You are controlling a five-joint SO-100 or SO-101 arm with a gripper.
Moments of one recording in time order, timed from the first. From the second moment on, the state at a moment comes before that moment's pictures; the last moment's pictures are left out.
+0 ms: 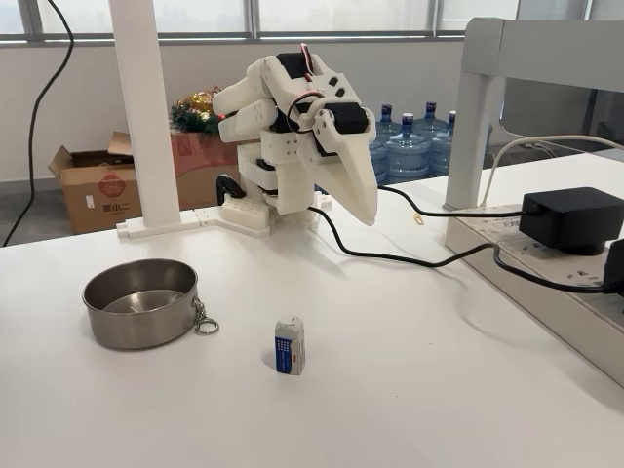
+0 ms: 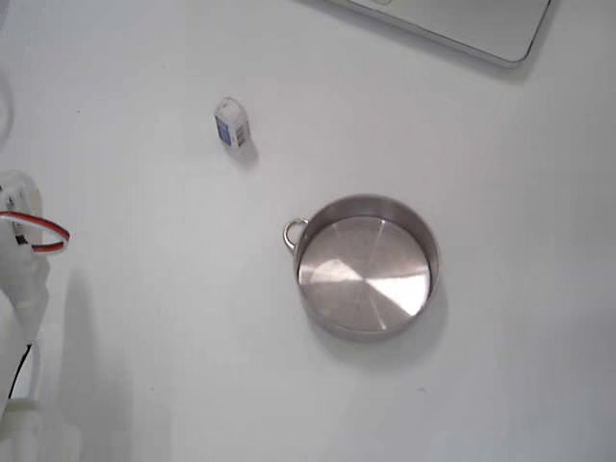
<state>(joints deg) -9.8 200.0 181.3 60.6 -5.0</state>
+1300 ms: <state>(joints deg) 4.8 166.6 181.6 8.5 51.7</state>
